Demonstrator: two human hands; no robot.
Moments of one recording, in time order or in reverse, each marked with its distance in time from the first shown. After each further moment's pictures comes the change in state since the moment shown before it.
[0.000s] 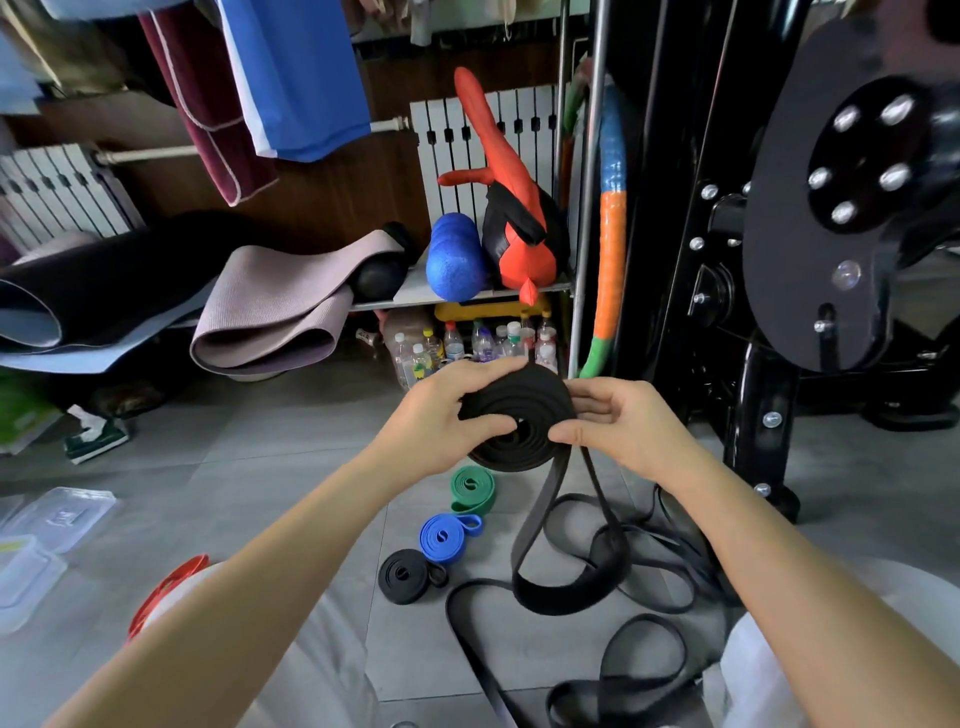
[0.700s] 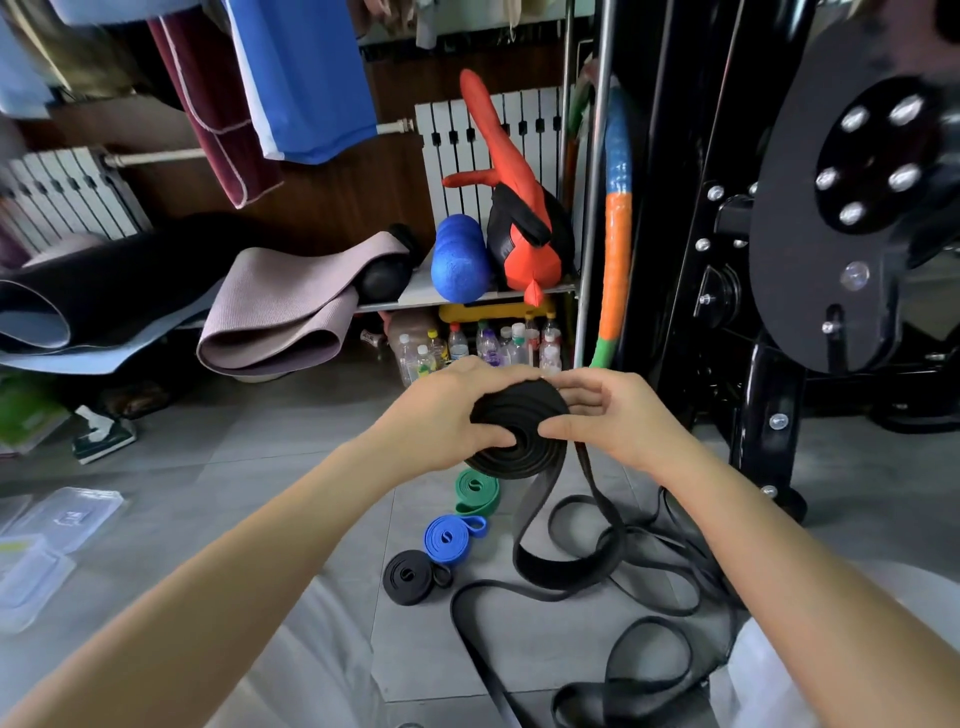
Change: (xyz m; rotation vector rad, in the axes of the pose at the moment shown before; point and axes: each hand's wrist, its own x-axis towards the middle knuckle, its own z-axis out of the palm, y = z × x) left_hand 0.006 0.010 -0.012 0.386 -0.210 -0.005; right_hand 0.011 -0.008 0.007 -0.058 -0.012 0.021
